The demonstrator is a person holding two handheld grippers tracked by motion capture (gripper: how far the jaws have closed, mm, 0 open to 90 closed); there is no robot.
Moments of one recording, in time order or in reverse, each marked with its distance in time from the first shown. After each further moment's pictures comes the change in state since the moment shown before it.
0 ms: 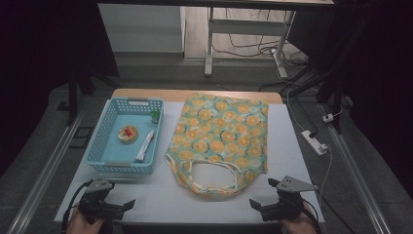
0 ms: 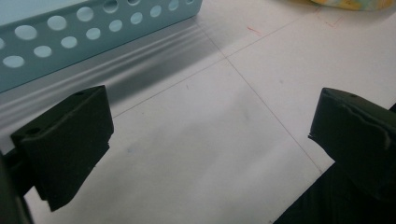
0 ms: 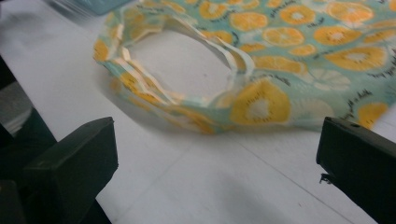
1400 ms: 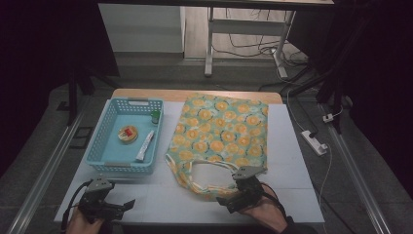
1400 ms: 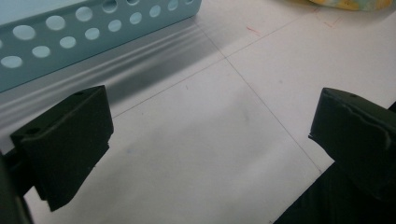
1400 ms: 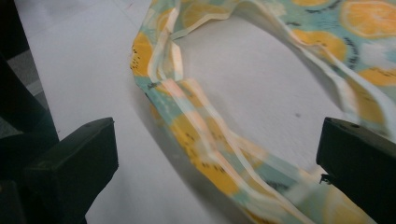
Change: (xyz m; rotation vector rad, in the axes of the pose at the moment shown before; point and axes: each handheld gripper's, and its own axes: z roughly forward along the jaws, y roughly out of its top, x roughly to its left) left arm 0.001 0.000 0.001 0.002 -0.009 -0.002; right arm 0.036 0.037 0.092 0.194 0.161 -0.108
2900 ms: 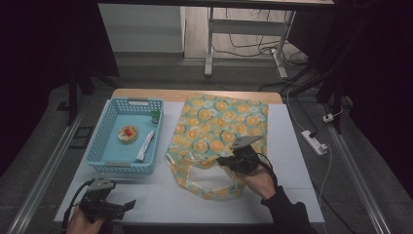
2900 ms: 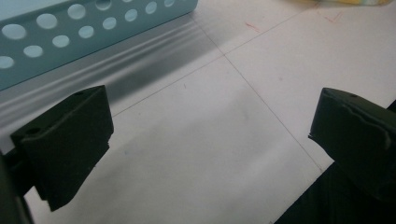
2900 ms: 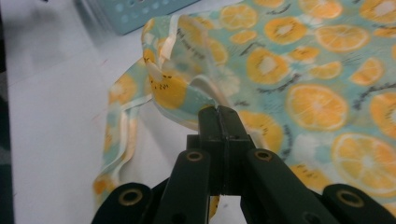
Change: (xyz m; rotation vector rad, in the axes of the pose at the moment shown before) left arm 0.000 0.002 0.003 0.020 -0.007 0.008; right arm -0.055 0.064 0.004 -0.042 0.031 -0.048
